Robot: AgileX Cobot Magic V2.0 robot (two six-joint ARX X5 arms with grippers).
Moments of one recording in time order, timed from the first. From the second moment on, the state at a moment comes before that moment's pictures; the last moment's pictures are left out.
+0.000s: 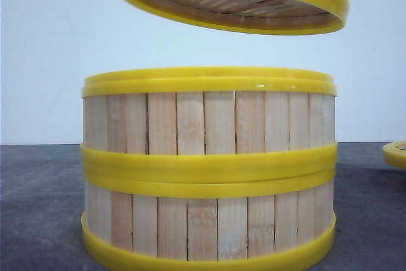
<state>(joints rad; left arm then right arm) -0.59 0.47 0.83 -0.67 0.21 -0.28 0.44 1.37 1.43 -0.89 -0.19 0.05</state>
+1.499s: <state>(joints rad) -0.59 0.47 0.83 -0.71 0.21 -0.28 0.56 1.55 1.43 -0.94 -0.14 0.00</state>
